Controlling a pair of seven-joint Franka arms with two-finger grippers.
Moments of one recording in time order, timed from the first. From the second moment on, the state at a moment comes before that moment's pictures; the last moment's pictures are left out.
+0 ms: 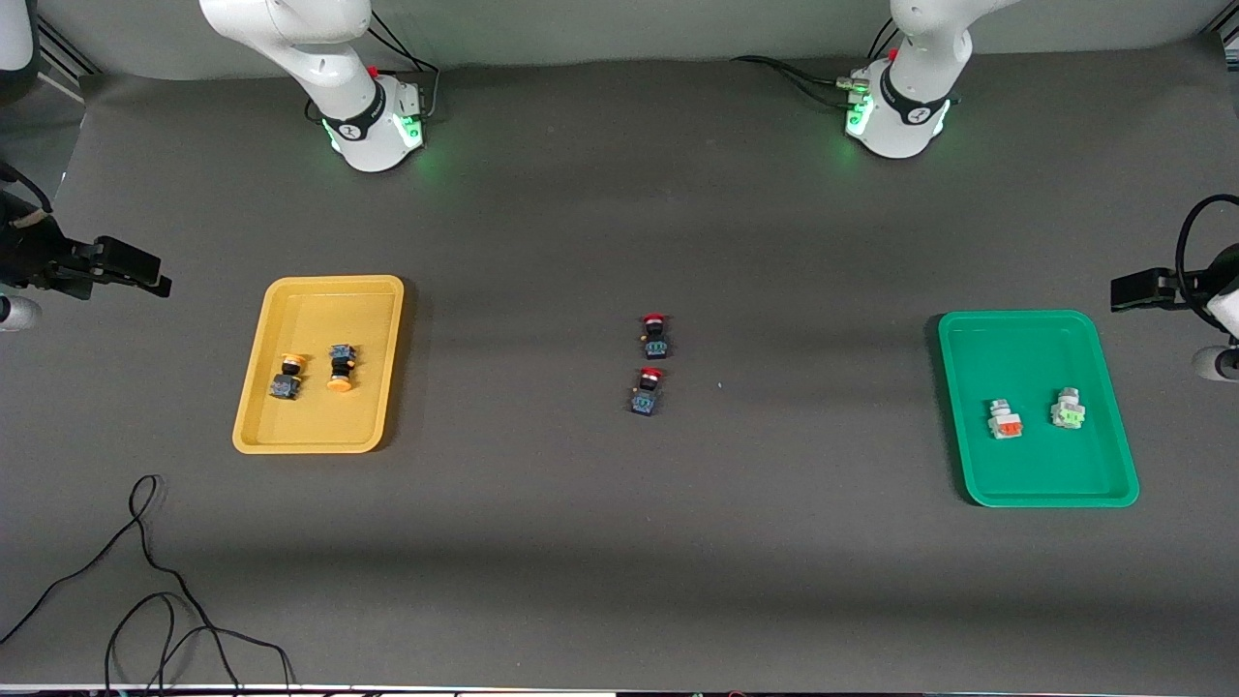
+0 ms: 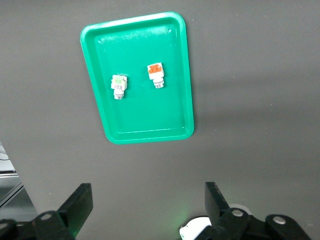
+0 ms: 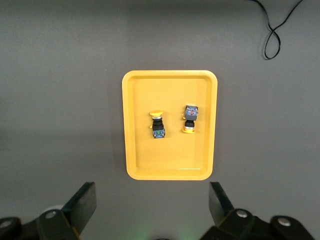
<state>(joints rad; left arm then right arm) 0.42 0.30 -0.51 -1.28 0.26 1.31 0.07 -0.05 0.03 0.01 -1.56 0.01 1.52 -0.02</state>
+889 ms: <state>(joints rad) 0.06 0.28 -0.15 -1.27 0.17 1.34 0.06 -0.05 0.03 0.01 -1.56 0.01 1.52 -0.02</state>
